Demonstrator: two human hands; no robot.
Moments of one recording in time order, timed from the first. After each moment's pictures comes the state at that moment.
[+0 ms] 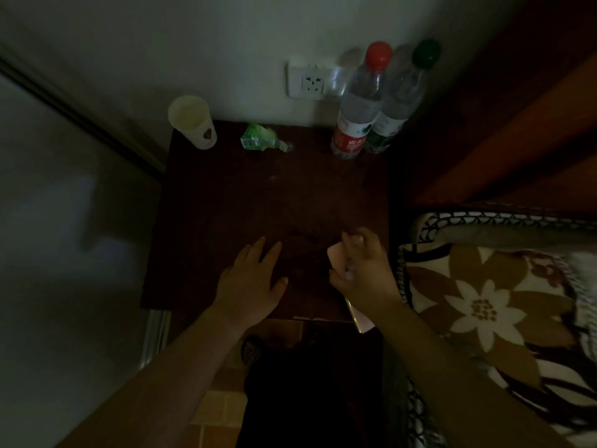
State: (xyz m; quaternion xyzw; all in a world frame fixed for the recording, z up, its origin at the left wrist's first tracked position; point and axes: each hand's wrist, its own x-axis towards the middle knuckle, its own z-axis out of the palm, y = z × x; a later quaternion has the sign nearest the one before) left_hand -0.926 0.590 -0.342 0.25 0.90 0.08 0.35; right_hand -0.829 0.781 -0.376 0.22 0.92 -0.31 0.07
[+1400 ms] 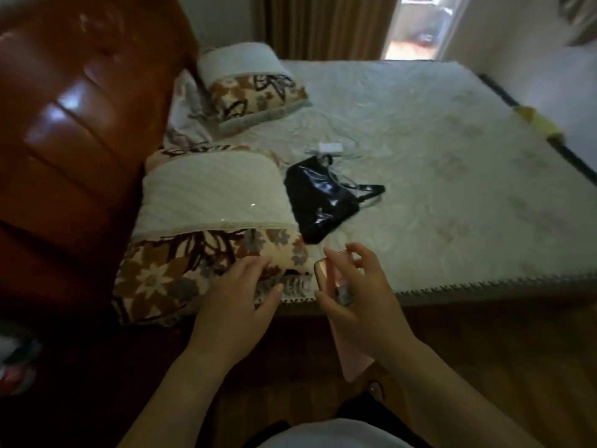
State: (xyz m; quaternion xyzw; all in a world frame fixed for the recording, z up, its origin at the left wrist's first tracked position) left_hand -0.654 0.564 -0.050 0.87 0.39 0.16 0.25; right_hand -0.488 0.453 -0.062 0.75 0.54 -0.10 -0.36
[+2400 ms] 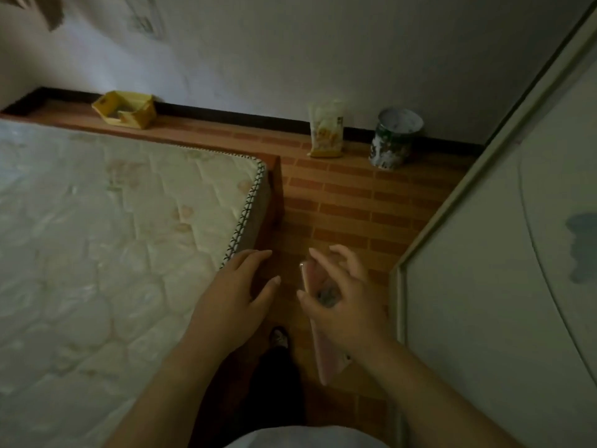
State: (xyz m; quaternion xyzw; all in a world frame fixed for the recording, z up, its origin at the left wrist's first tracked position) left_hand -0.003 0.173 -0.059 0.93 -0.21 -0.04 0.30; right_hand -0.069 0.002 -0.083 0.89 -0.06 0.10 -0.45
